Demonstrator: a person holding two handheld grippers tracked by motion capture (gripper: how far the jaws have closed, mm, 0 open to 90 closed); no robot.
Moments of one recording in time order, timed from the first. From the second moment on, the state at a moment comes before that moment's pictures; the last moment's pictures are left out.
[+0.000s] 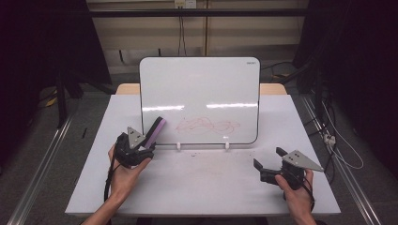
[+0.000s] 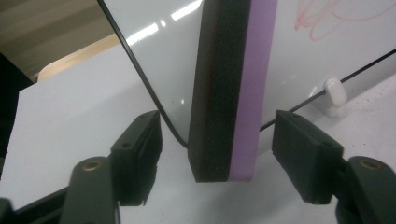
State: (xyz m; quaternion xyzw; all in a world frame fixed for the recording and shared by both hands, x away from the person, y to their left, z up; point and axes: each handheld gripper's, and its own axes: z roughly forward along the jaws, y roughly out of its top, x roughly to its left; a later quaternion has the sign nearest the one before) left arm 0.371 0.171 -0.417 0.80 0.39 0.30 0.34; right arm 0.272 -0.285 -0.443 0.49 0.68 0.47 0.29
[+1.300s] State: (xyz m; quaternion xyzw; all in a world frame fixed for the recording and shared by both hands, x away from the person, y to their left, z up) left arm 0.366 0.162 -0.420 0.82 0.36 0.31 0.33; right arm 0.272 -0.286 -0.443 0.49 0.68 0.47 0.29
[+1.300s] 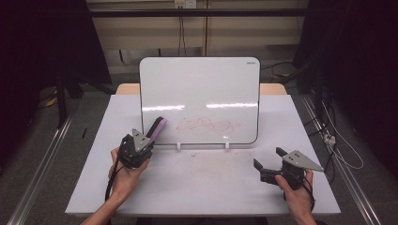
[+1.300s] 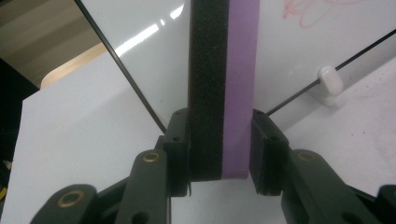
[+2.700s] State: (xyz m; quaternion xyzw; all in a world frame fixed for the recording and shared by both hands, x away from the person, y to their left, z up) left arm 0.354 0.111 -0.376 0.76 0.33 0.21 0.51; right arm 0.293 -0.230 -0.419 0.43 0.67 0.55 0.26
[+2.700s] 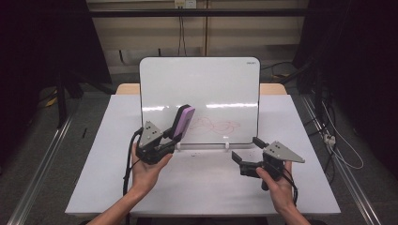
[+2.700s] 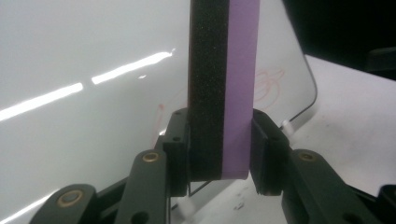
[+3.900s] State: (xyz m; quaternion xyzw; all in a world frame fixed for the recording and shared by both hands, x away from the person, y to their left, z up) left arm 0.354 0.059 -0.386 0.75 0.33 0.12 0.56; right arm 0.334 -0.170 -0.399 0.39 0.56 0.69 0.25
